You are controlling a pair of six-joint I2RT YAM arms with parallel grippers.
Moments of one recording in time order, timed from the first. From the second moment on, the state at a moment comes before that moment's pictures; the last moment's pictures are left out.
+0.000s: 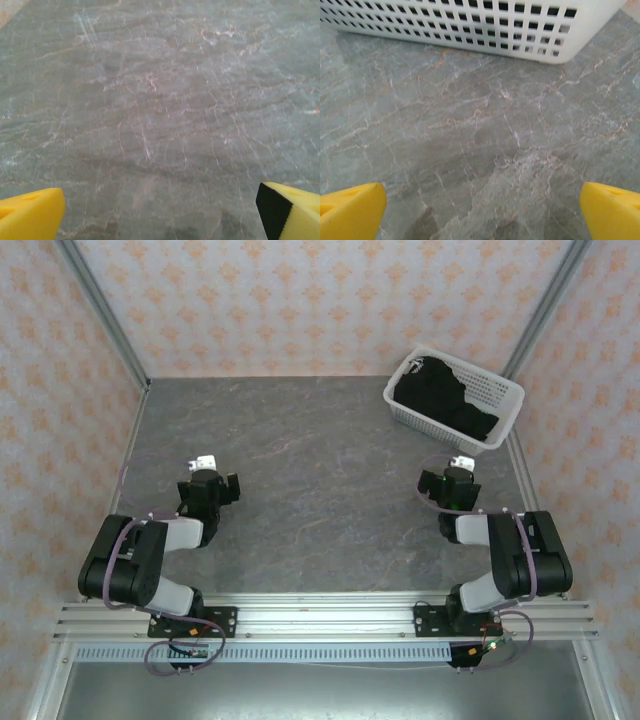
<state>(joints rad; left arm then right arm) -0.09 1.46 0.36 0.53 -0.36 -0.15 0.05 1.48 0.37 0.55 0.24 0.22</state>
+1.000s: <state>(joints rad) -0.08 1.48 0.39 0.65 -0.42 -0.12 0.04 1.51 0.38 0.67 0.27 0.20</state>
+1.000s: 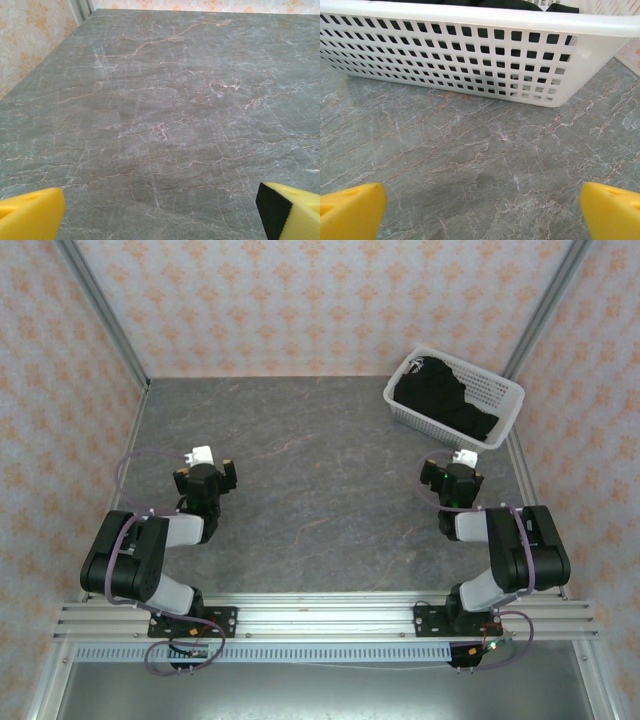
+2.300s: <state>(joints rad) -0.30 1.70 1.73 -0.68 0.02 -0.71 -0.14 2.39 2.28 -0.94 0.00 0.80</state>
